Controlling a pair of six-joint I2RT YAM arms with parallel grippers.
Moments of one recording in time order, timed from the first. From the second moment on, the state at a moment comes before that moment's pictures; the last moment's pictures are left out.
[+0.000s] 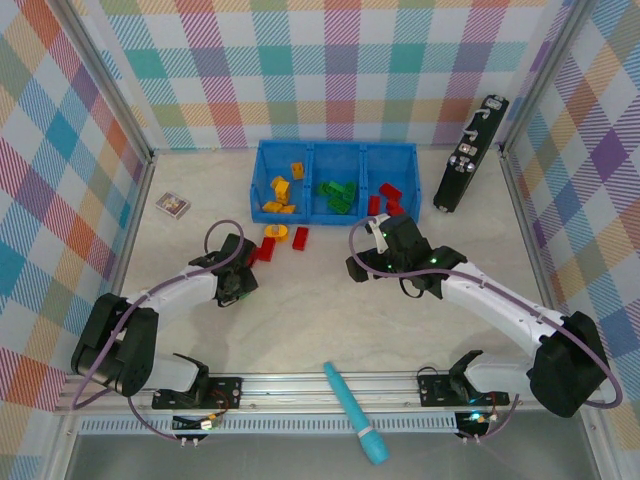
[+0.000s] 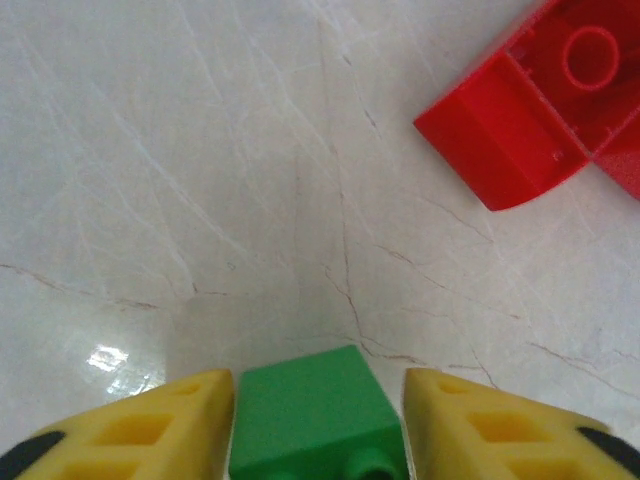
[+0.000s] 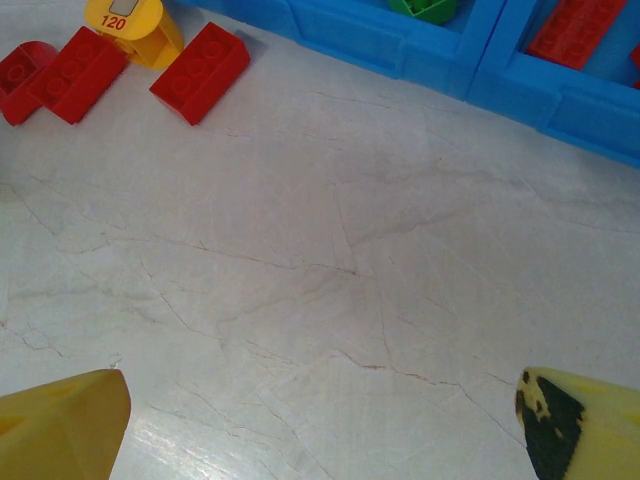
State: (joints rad) left arm -0.37 1.37 0.66 -0.50 -0.18 -0.81; right arm 0.67 1.23 0.87 -0.47 0.02 0.23
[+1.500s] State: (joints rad) left arm -0.57 2.15 1.72 -0.09 -0.04 -0.88; right arm 0.39 0.99 0.75 -0.61 -0.17 0.44
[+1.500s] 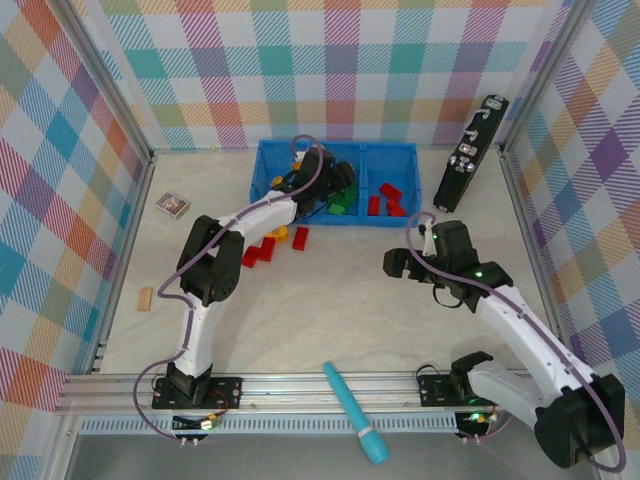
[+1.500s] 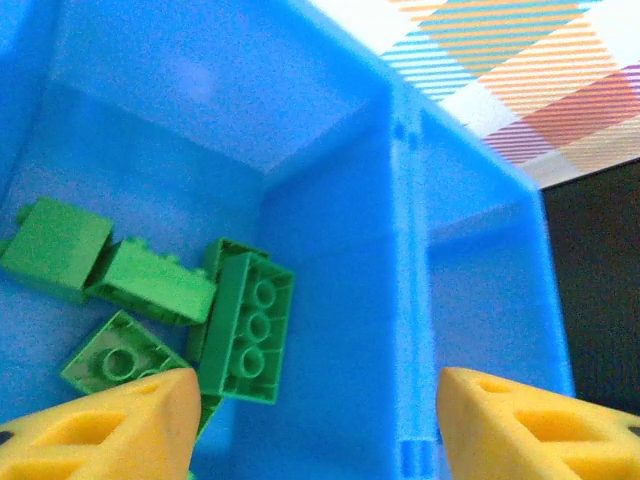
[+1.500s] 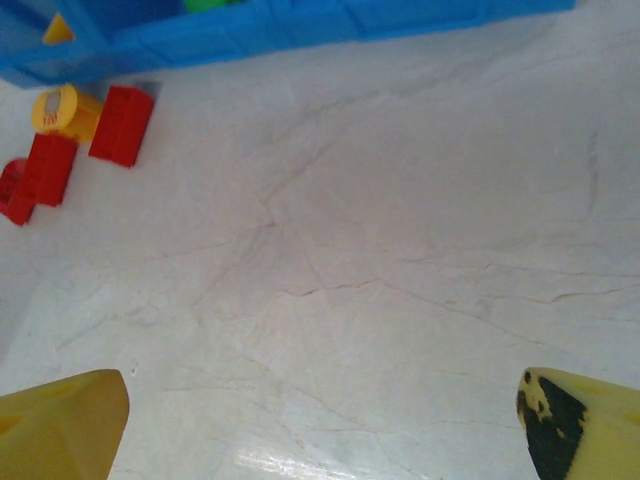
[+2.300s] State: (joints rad) left arm -0.38 1.00 1.34 -0.62 -0.28 -0.32; right arm 0.73 1.94 1.49 -0.56 -0.02 0.60
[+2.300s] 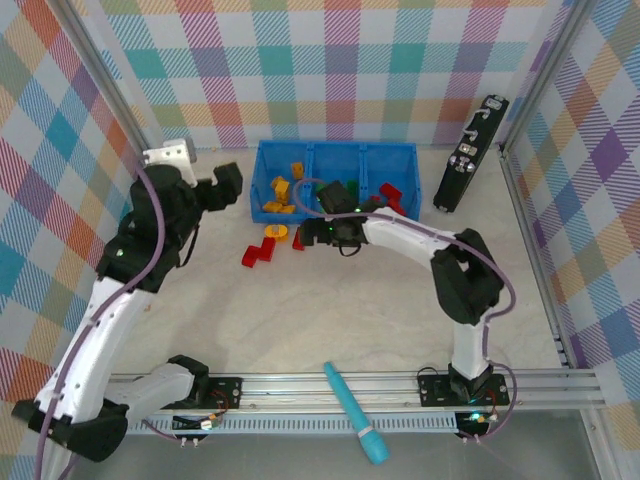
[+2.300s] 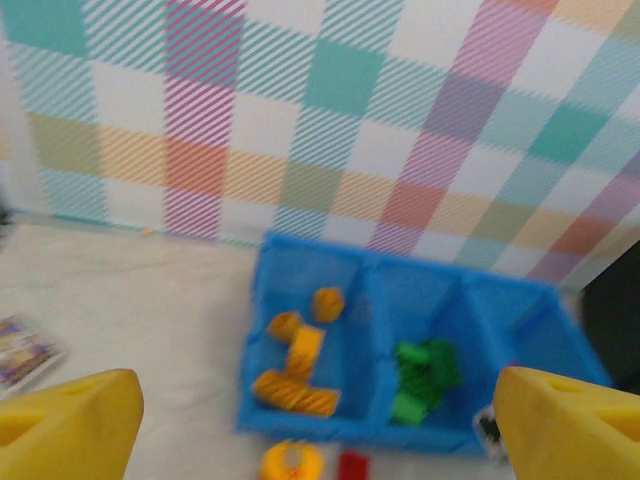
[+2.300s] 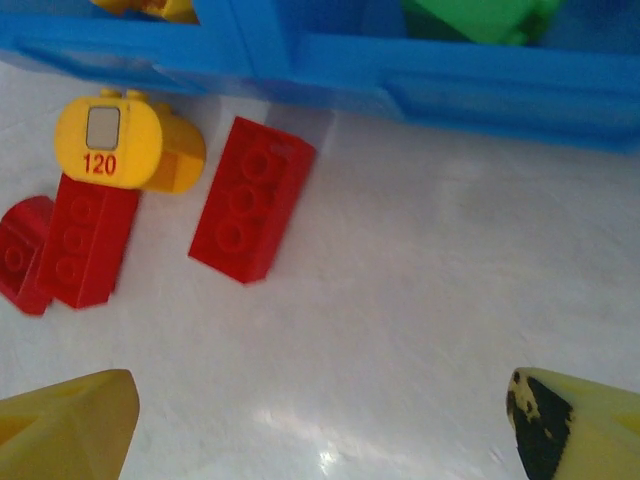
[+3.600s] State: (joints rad) left arm -0.34 1.14 1.22 -0.84 -0.15 -0.09; right arm 0.80 1.79 1.46 -0.77 0.24 0.50
